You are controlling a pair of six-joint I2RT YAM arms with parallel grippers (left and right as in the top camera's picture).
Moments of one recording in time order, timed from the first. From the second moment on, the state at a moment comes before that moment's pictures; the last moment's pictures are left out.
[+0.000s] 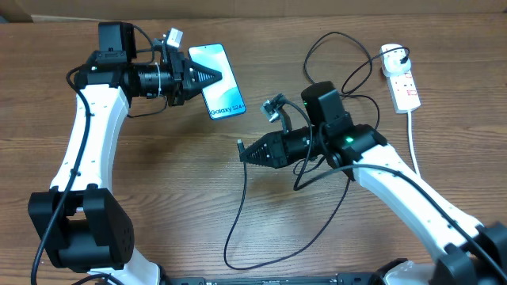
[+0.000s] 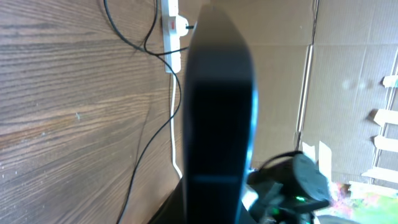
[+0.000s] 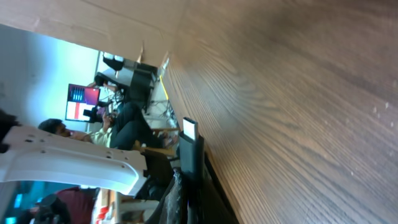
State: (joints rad) left arm 0.03 1.79 1.55 -0.79 1.20 -0.51; right arm 0.49 1.52 1.06 -0.36 -1.02 0.44
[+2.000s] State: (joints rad) left arm -0.03 1.79 1.55 -0.82 1.27 -0.44; right arm 0.48 1.45 1.08 -0.32 -1.01 0.54
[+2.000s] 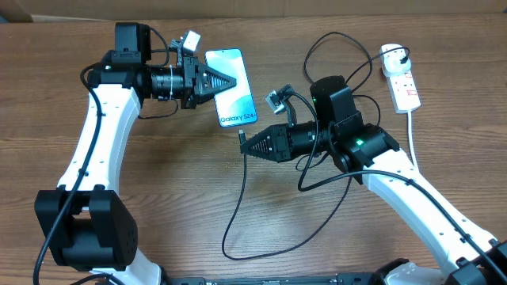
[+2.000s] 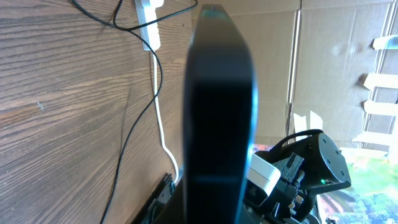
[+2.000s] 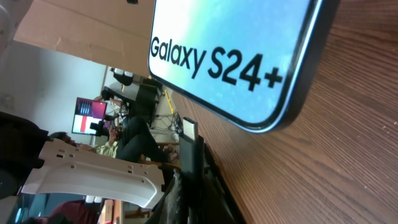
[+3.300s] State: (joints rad) left arm -0.03 1.79 1.55 -0.86 1.27 -0.41; right arm 0.48 1.45 1.08 -0.32 -1.01 0.57
